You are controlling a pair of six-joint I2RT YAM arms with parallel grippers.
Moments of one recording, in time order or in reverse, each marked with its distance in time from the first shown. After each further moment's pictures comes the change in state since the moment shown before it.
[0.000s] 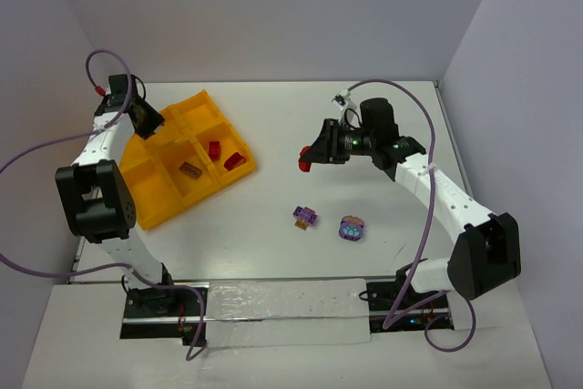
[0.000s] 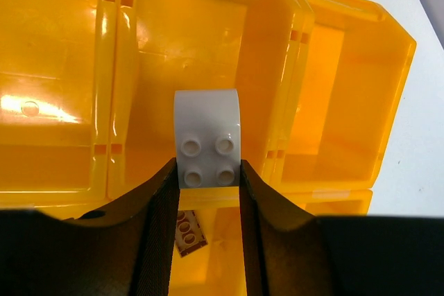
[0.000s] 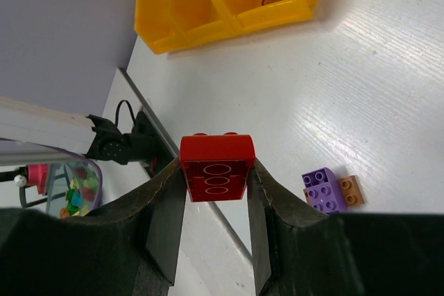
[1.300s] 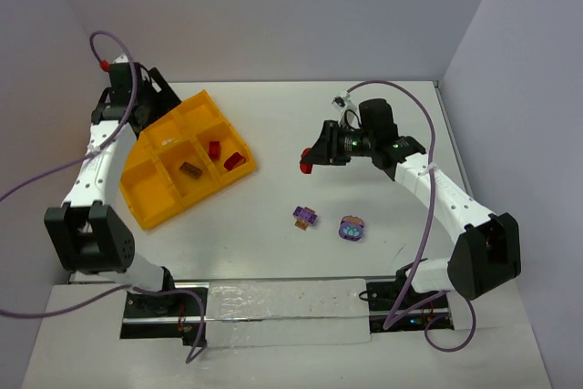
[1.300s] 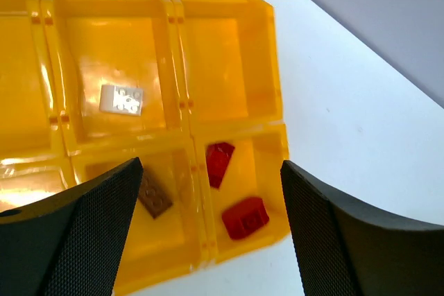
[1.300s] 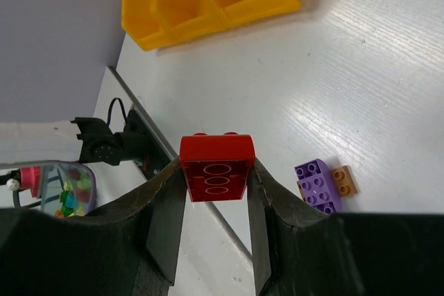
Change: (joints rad) left arm -0.127 -0.198 0.027 -0.022 -0.011 0.102; right arm 0.008 0.000 0.003 -0.042 0.029 -0.015
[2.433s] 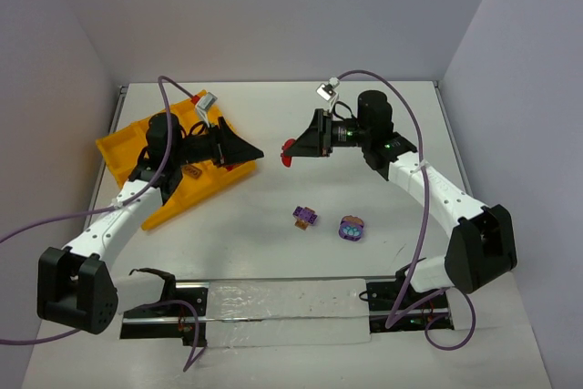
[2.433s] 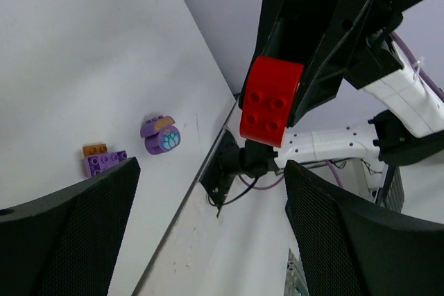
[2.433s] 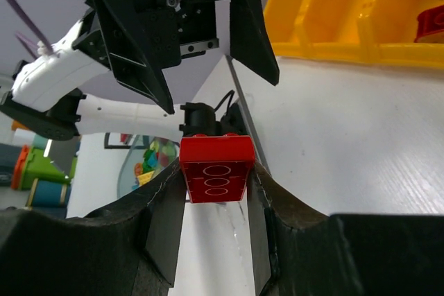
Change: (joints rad) left arm -0.310 -0.384 -0.625 0.708 0.985 -0.303; right arm 0.041 0.042 0.006 0.397 -0.322 0.254
